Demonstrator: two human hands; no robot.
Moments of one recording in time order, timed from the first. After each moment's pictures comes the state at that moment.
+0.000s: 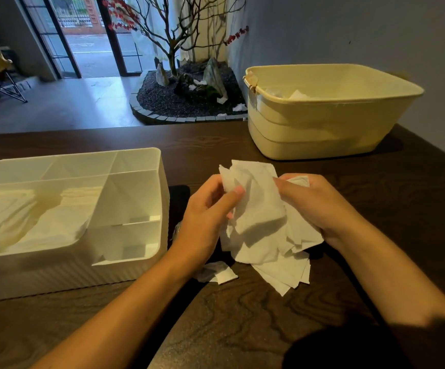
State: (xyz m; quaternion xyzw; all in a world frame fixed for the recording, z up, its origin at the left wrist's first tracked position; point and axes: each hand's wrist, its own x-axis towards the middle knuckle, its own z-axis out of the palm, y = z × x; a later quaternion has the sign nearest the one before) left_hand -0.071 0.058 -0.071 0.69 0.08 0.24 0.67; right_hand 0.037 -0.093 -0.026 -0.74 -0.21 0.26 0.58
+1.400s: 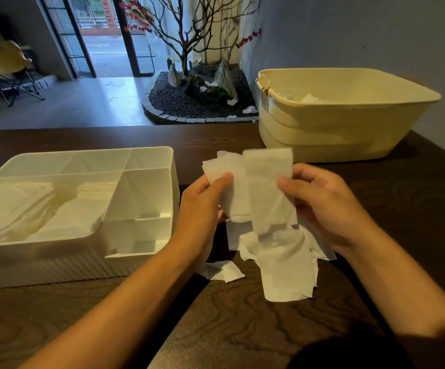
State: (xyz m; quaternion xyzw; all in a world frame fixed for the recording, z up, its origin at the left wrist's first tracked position) left_hand -0.076 0.059 -0.055 0.59 0.18 0.25 0.75; right_hand 0.028 -0.092 -0.027 -0.63 -0.25 0.26 0.68
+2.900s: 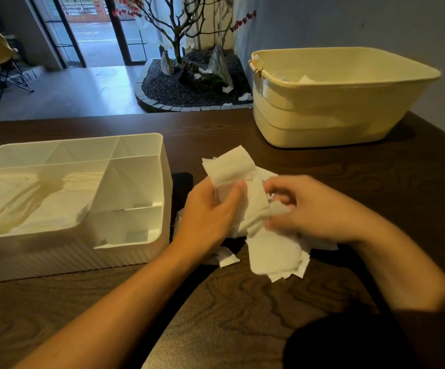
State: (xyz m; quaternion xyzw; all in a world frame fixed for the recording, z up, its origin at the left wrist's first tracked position) left_hand -0.076 0.050 -0.076 0.75 0.12 0.28 0.59; right_hand 0.022 -0.102 -0.018 -0.80 -0.41 0.27 0.34
